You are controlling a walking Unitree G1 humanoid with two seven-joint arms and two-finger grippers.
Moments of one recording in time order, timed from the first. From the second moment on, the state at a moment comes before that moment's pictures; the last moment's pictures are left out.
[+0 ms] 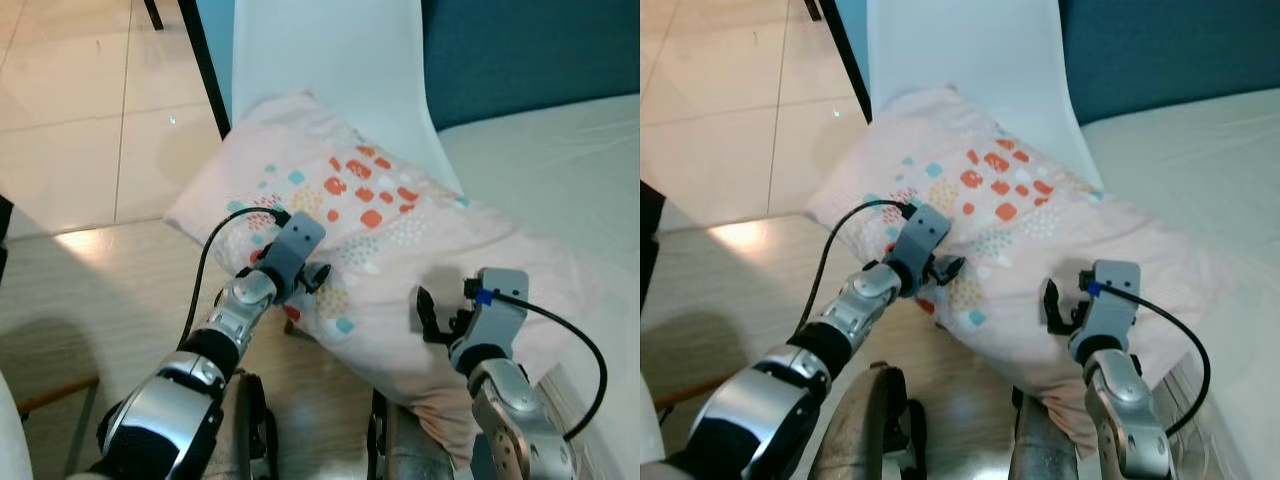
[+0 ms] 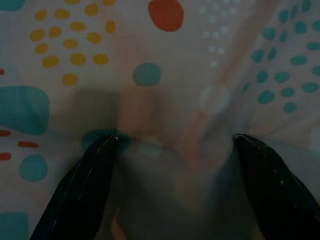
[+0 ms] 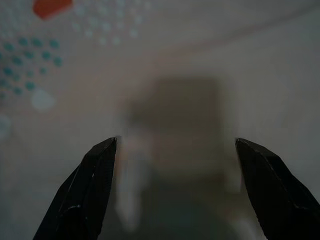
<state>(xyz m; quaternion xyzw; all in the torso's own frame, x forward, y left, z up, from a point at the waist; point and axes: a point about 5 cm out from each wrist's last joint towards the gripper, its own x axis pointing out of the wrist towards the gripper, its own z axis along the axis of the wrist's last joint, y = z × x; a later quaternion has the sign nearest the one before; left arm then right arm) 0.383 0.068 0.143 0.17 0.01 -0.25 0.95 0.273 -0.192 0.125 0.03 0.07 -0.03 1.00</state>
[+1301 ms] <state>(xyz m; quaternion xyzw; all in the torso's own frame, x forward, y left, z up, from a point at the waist) 0.398 0.073 0.187 0.22 -0.10 -0.14 0.96 0.286 -0.173 0.169 0.08 0.00 0.03 1.00</state>
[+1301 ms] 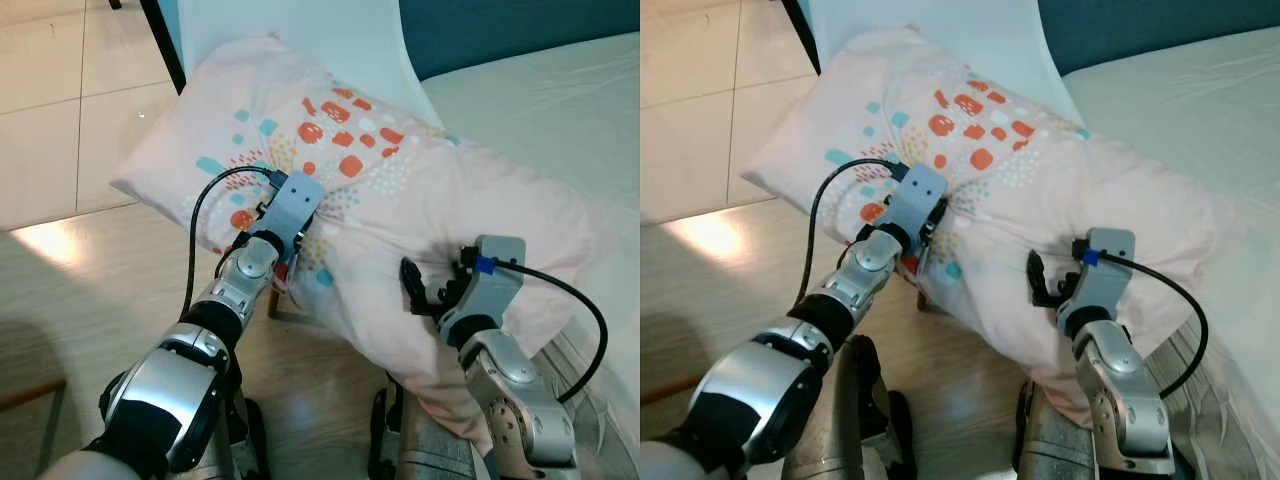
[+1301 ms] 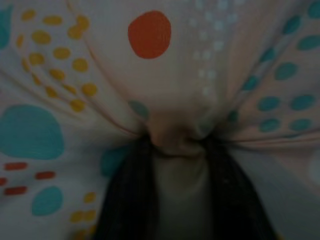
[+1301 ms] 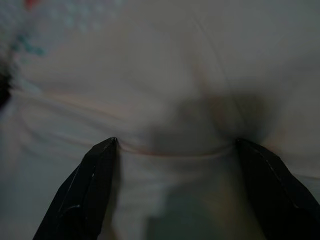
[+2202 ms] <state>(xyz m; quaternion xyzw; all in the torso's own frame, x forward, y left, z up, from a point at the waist) 0.418 0.119 0.249 -0.01 -0.13 -0.01 0.99 0.288 -0.157 0.230 0.27 -0.15 0.16 0.94</state>
